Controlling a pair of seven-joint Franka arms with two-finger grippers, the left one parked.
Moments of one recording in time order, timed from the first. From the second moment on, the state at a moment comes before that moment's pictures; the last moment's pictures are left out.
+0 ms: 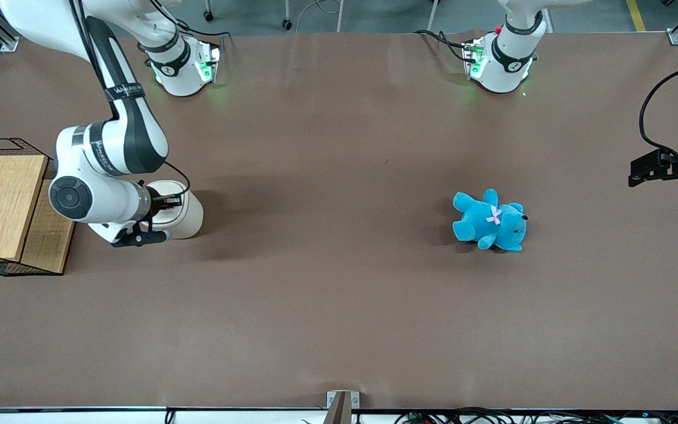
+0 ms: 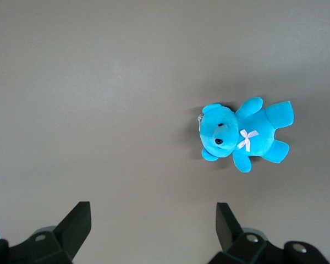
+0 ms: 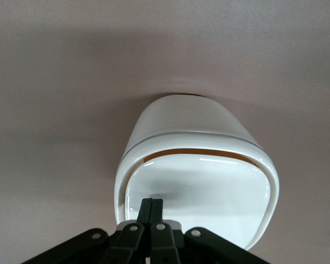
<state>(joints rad) 0.20 0.31 -0.05 -1.92 0.06 1.89 0.01</state>
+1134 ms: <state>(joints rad) 0.21 0.32 -0.06 -1.89 0.06 1.86 0.01</state>
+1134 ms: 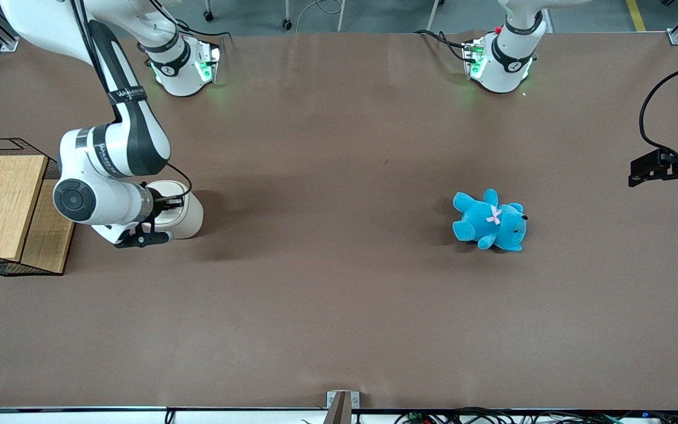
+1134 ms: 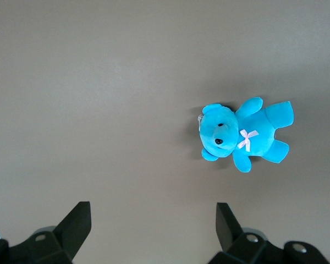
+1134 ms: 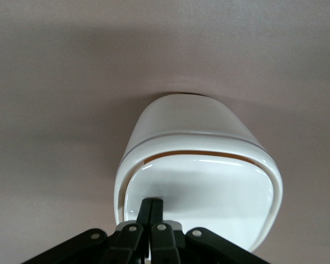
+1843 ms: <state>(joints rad) 0.20 0.30 -0.08 -1.54 0.06 1.59 0.01</state>
